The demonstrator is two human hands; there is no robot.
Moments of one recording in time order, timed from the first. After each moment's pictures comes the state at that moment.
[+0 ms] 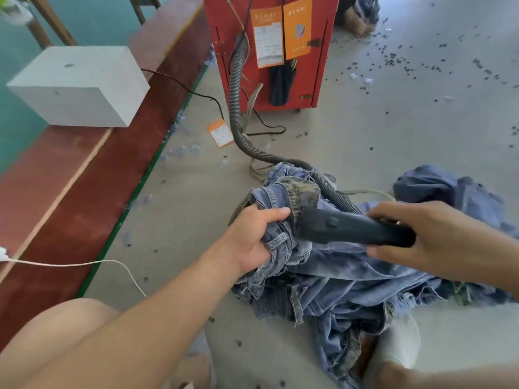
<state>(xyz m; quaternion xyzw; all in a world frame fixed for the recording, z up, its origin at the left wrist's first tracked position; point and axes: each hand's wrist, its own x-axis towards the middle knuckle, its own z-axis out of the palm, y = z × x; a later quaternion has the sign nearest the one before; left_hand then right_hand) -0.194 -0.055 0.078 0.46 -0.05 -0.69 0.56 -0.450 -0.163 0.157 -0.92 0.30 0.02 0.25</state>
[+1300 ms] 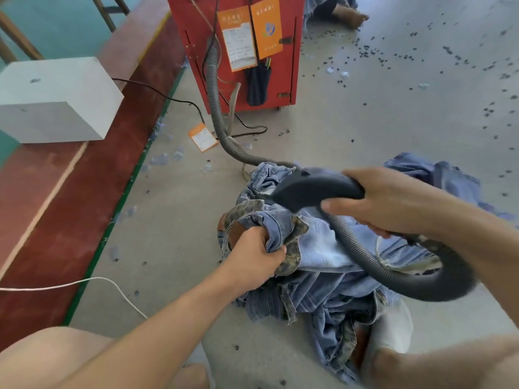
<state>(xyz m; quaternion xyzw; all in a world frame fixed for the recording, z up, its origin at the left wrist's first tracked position) -0.216 -0.034 0.045 0.69 -0.44 -0.46 0.34 -0.414 -0.182 0.162 -0.84 0.39 0.02 0.37</state>
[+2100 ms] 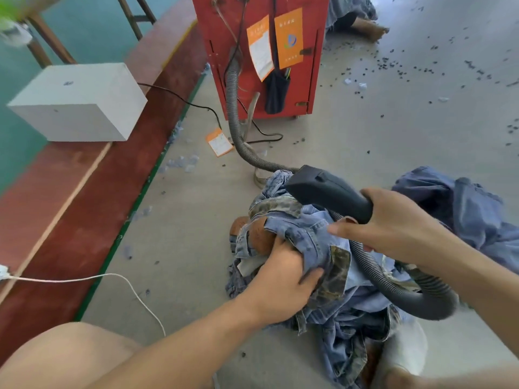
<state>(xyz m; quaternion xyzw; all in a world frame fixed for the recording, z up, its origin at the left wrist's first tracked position) -0.240 -0.021 0.053 0.60 -0.64 -0.30 0.38 -0.399 -0.161 0.143 -0.82 0.47 -0.02 0.33</state>
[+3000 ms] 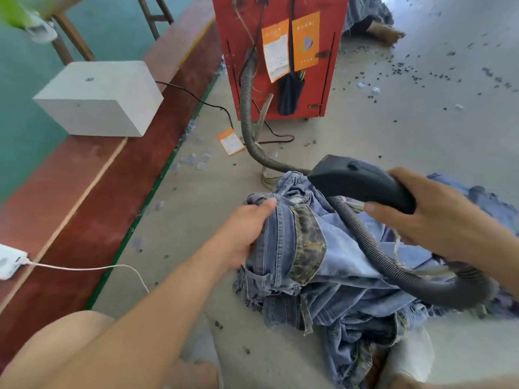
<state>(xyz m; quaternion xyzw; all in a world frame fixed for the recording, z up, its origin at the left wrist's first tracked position) -0.157 -0.053 0.076 0.67 -0.16 -0.57 0.44 -0.419 -0.173 0.161 -0.87 0.39 -0.09 0.29</state>
